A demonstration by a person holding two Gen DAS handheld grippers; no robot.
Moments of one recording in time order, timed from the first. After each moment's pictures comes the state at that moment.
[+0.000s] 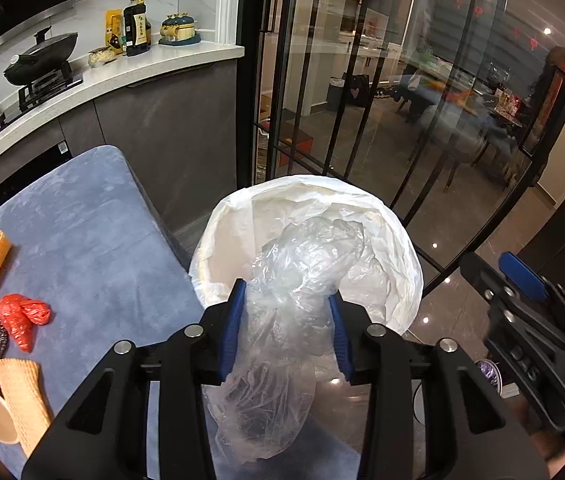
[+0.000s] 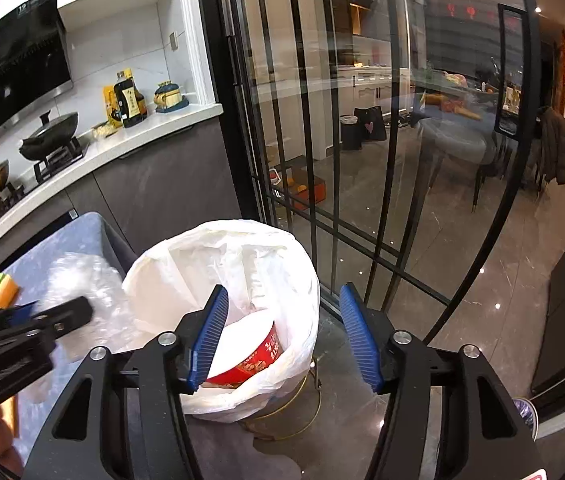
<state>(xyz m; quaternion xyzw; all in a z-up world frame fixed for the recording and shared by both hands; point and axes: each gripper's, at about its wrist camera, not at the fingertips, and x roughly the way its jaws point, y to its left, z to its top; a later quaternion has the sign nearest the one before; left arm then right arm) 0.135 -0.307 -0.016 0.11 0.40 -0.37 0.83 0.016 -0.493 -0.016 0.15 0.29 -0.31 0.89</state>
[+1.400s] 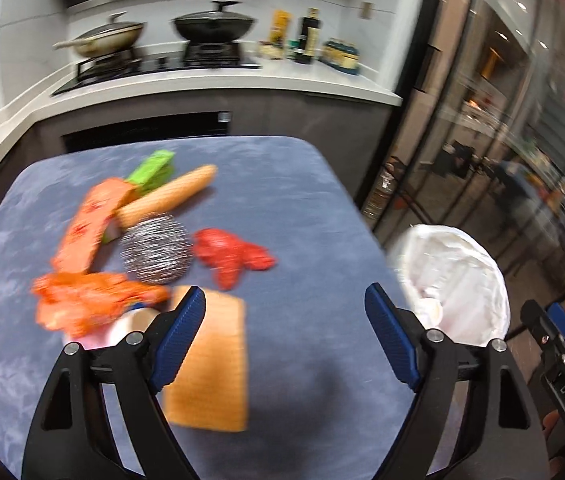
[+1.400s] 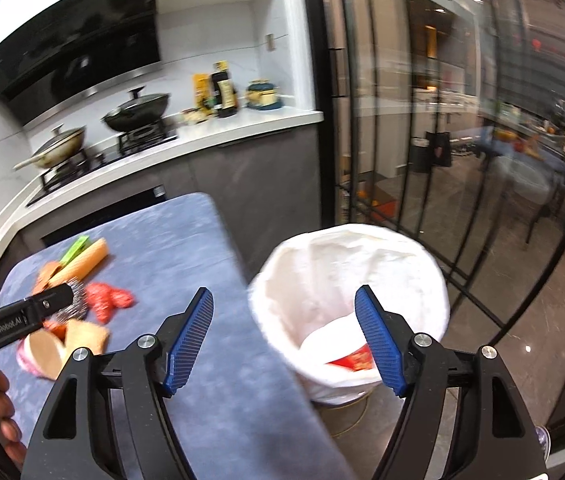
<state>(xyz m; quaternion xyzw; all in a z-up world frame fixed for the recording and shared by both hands) 0.167 -0.084 0.012 -0.01 0.40 -0.17 0.90 0.049 -0.357 0.011 0.10 0.29 -0.18 0.93</state>
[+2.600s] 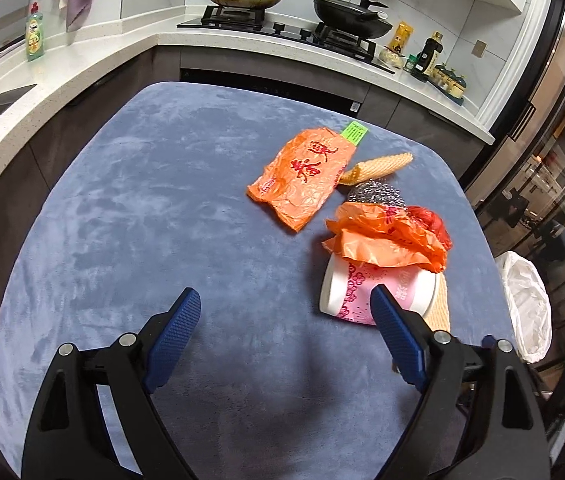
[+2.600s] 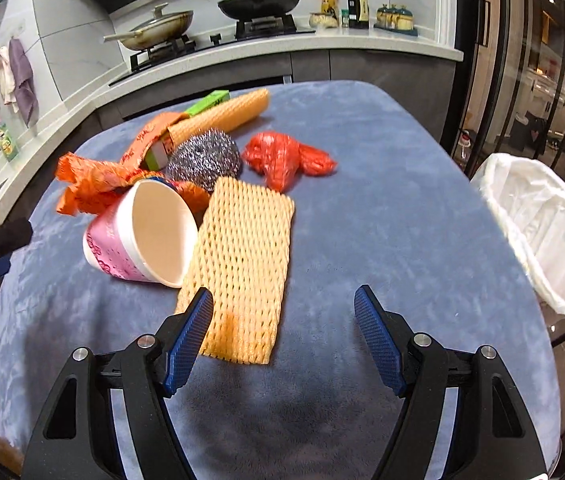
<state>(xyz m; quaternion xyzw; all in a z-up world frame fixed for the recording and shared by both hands) 0.159 0.119 -0.026 -0.10 0.43 -0.06 0.90 0.120 -0.170 -0.077 0.06 0.42 -0.03 0.90</state>
